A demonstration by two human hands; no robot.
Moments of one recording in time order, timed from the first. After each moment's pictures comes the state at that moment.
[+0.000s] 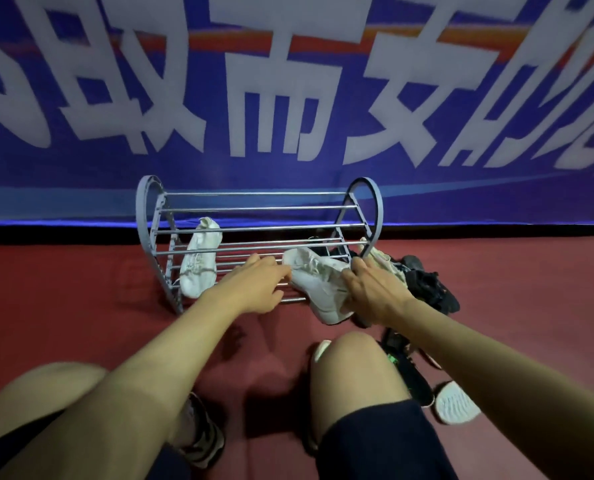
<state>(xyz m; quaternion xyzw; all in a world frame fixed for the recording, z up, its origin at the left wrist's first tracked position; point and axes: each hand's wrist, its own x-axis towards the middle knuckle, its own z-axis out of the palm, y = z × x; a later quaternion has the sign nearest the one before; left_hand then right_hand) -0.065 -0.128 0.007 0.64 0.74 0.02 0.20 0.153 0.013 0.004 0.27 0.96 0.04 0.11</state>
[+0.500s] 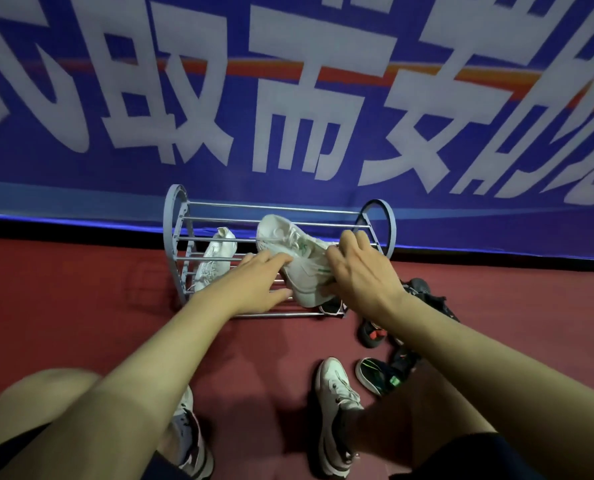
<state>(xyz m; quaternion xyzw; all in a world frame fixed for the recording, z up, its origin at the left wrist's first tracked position) -0.092 -0.160 0.030 0.61 0.76 0.14 0.20 0.095 -0.031 0.069 0.23 0.96 0.17 -0.02</state>
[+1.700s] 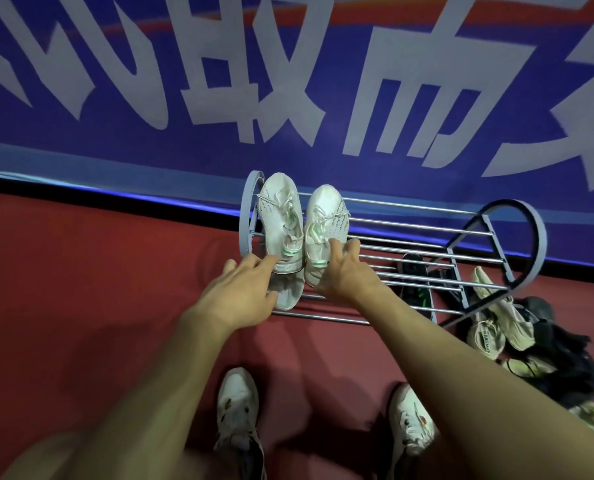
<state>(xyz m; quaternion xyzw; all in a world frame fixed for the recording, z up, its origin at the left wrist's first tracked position) -0.218 -0.203 -0.006 0.42 0.87 0.05 0.24 -0.128 -0.014 -0.075 0.38 0.90 -0.18 0.11</state>
